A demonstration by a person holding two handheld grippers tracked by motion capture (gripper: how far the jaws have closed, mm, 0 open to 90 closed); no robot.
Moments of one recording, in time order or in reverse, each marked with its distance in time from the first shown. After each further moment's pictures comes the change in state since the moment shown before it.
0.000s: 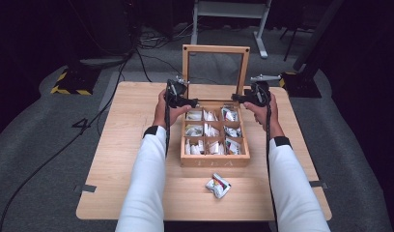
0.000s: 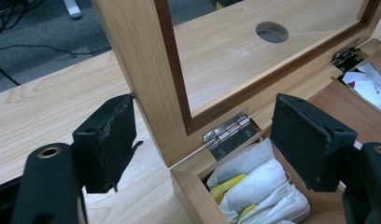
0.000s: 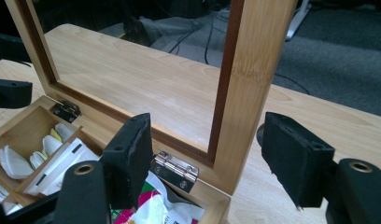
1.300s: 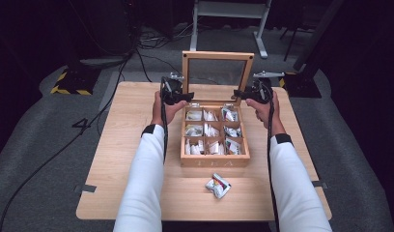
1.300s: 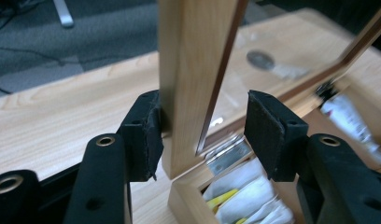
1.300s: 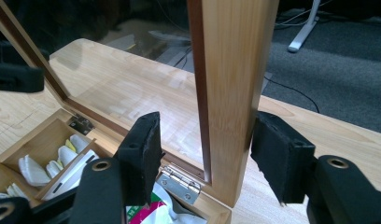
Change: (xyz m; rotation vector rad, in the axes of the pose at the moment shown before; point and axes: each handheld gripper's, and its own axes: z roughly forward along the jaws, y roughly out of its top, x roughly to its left) left arm 0.011 0.005 -0.016 -0.092 -0.059 -0.078; right arm -0.003 0.009 -0.009 -0.041 0.038 -0.006
